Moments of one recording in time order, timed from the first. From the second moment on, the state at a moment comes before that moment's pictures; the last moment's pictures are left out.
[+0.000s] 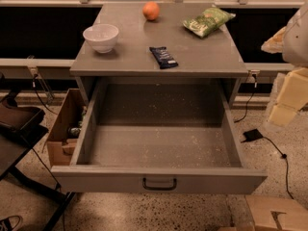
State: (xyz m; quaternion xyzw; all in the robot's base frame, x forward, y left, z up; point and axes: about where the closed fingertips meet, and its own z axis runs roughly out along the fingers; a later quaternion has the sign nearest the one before) arm 0.438 -0.217 0.976 -0.60 0.78 -0.03 0.16
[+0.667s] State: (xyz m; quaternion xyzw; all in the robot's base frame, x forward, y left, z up) arm 0.441 -0.216 0.984 -0.60 0.78 -0.05 0.16
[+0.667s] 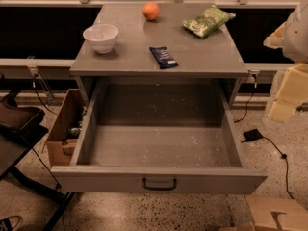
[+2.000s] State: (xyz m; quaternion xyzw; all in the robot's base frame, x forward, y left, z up) arm 0.335 -0.216 0.737 -0.46 0.88 0.02 0.07
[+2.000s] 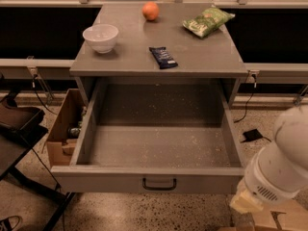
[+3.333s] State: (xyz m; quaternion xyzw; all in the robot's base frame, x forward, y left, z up) arm 0.352 -0.165 0.632 -0.45 0.87 0.03 0.21
